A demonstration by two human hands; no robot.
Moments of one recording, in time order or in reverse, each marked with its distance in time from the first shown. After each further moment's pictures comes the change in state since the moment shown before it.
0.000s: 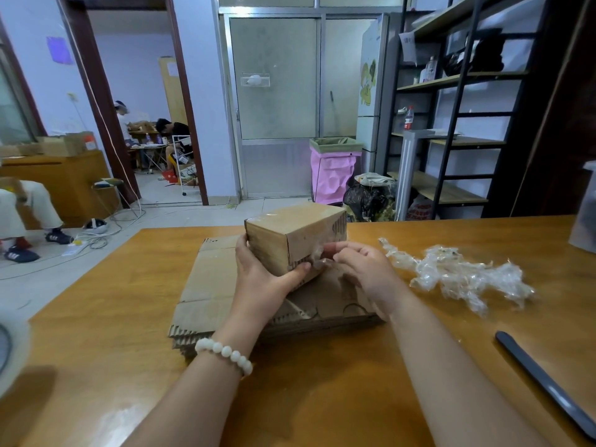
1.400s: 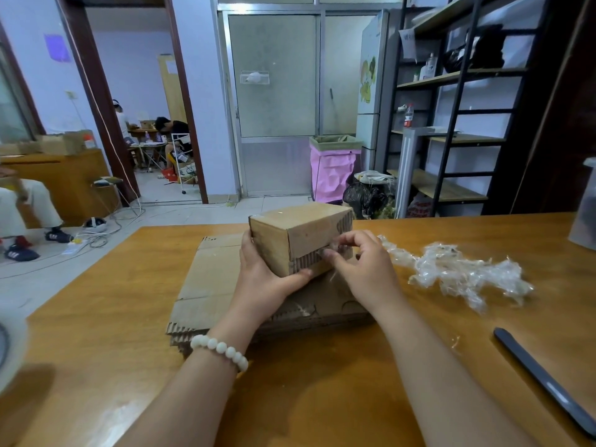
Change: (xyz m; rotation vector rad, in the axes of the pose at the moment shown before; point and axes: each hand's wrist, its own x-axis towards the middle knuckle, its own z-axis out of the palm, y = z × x) left_hand 0.000 0.001 -0.001 0.051 -0.088 0.023; right_hand 0.002 0.008 0.003 -0.507 0.288 -0.363
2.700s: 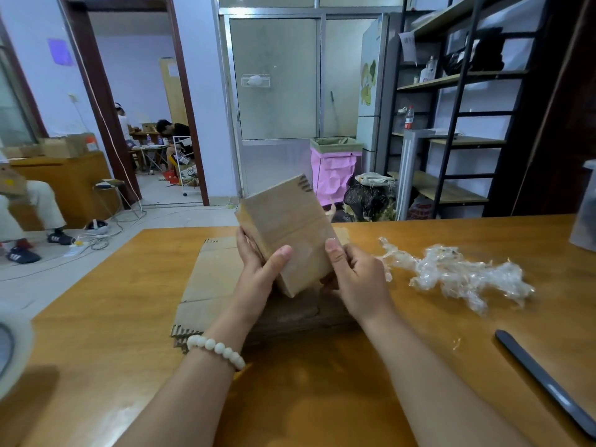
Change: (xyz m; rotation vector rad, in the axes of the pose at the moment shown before) left_hand 0.002 0.006 -0.007 -0.467 -0.091 0.004; right_hand -0.012 -0.003 0.012 0.176 -0.017 0.079
